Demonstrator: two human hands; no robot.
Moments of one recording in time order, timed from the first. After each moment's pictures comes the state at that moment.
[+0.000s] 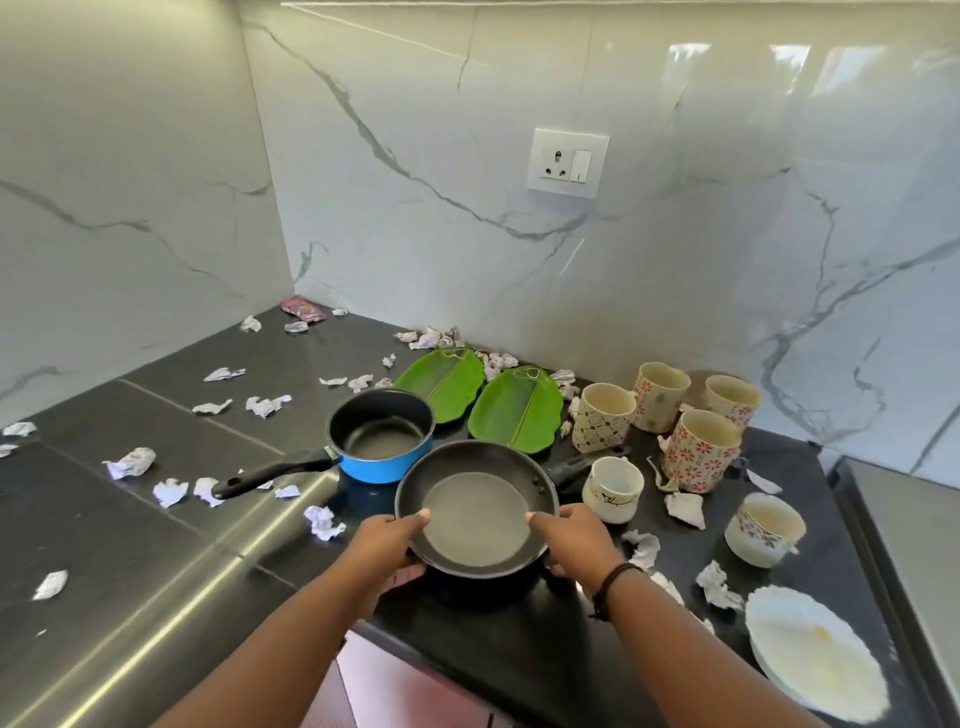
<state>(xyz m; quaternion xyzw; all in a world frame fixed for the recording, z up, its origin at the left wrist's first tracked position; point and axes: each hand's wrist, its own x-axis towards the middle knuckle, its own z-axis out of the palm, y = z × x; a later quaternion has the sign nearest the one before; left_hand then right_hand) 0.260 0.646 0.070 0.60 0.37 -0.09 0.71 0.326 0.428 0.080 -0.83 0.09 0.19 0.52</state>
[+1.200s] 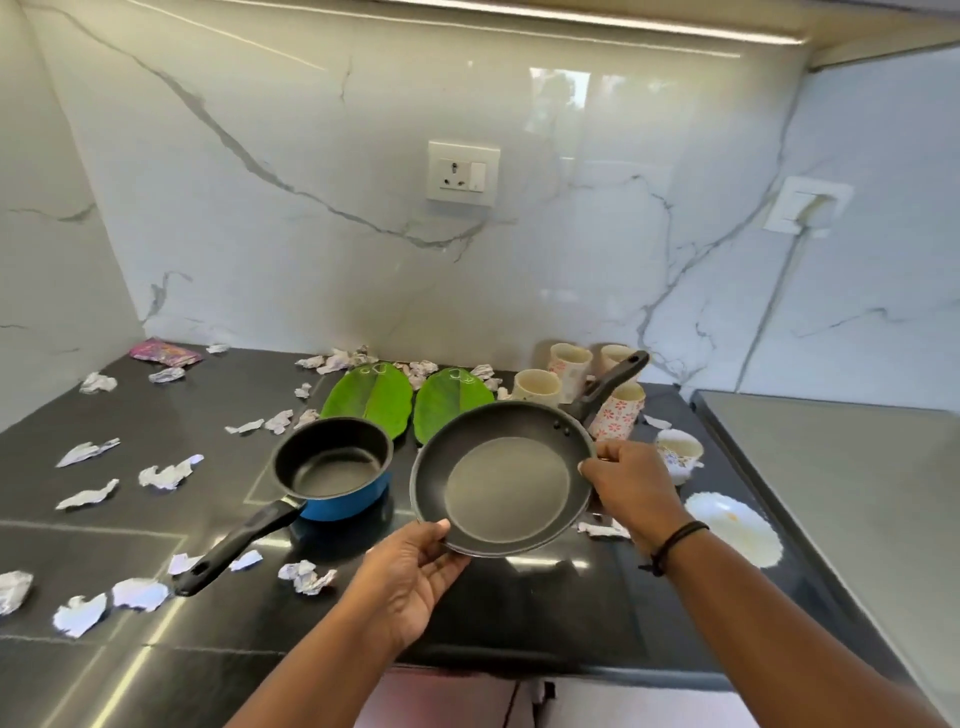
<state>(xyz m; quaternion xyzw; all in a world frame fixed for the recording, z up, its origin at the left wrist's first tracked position) 0.230 0.648 0.123 0.40 0.24 -0.16 0.87 0.261 0.422 0.172 -0.84 0.16 -0.09 0.50</state>
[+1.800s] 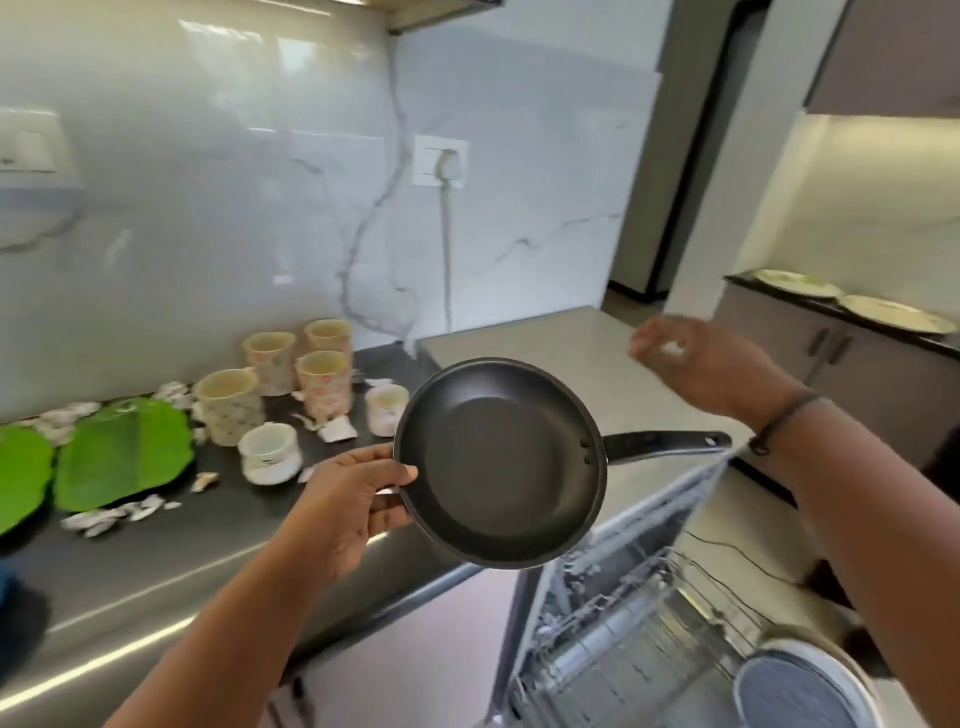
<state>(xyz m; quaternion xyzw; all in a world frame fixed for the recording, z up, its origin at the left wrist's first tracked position) 0.195 0.430 0.182 0.58 -0.06 -0.33 0.74 0.040 0.152 0.298 -0.94 0.26 -0.18 0.12</state>
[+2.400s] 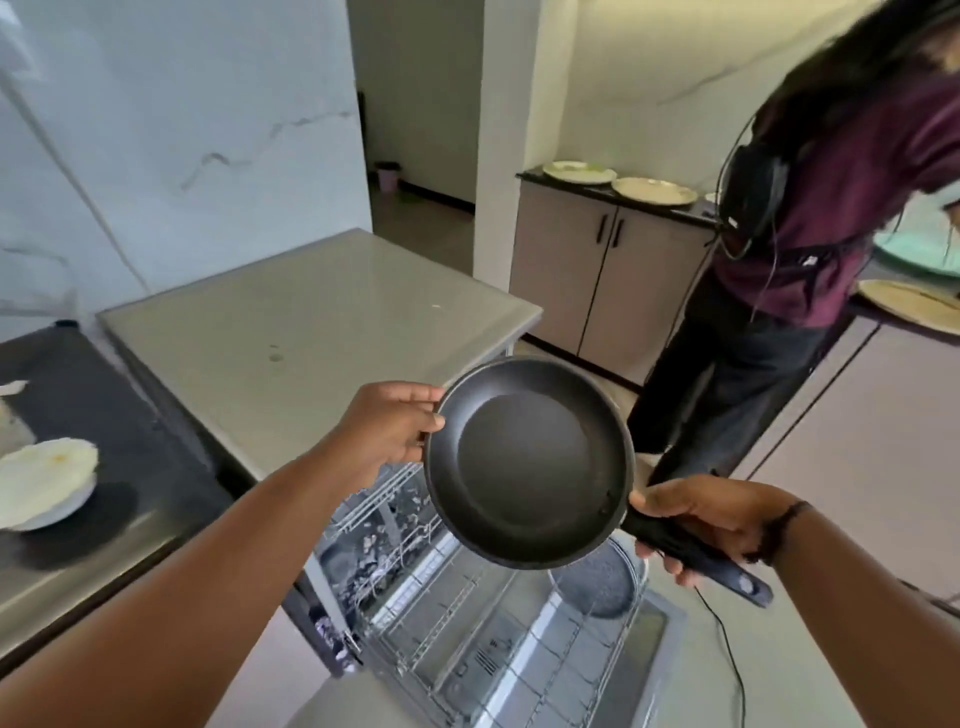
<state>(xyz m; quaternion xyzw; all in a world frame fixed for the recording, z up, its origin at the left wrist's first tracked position) 0.009 0.075 0.145 0.67 -0.29 -0.41 0.54 -0.307 -0.073 0.117 -0.55 0.45 0.13 0.69</state>
